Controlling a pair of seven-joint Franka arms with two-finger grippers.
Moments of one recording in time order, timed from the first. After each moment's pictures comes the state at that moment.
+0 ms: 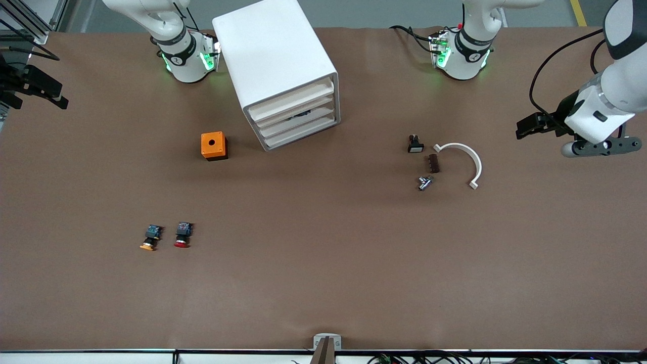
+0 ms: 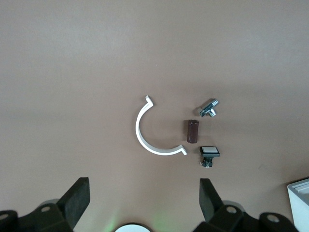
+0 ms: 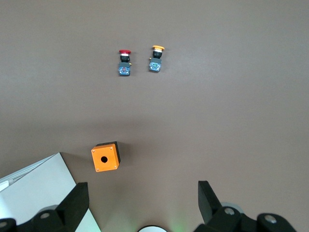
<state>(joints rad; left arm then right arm) -0.10 -0.08 0.03 -1.82 -0.04 1.64 -0.13 0.04 -0.14 -0.09 -1.62 0.00 1.46 -0.03</state>
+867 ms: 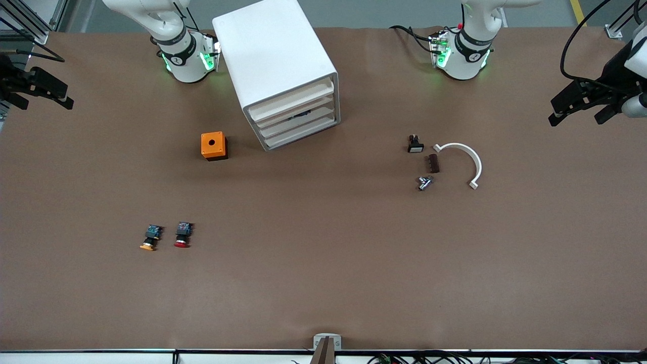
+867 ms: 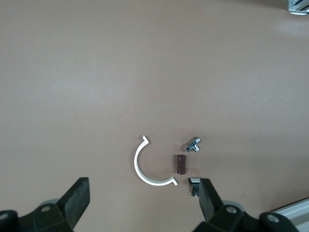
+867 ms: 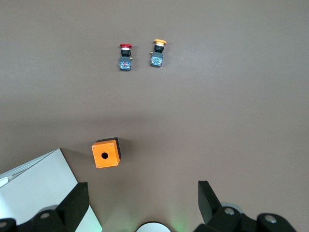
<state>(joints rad) -0.03 -0.13 -0.05 -1.66 -0.04 1.64 -0.13 0.04 -0.14 -0.09 -1.65 0.01 1.46 -0.03</state>
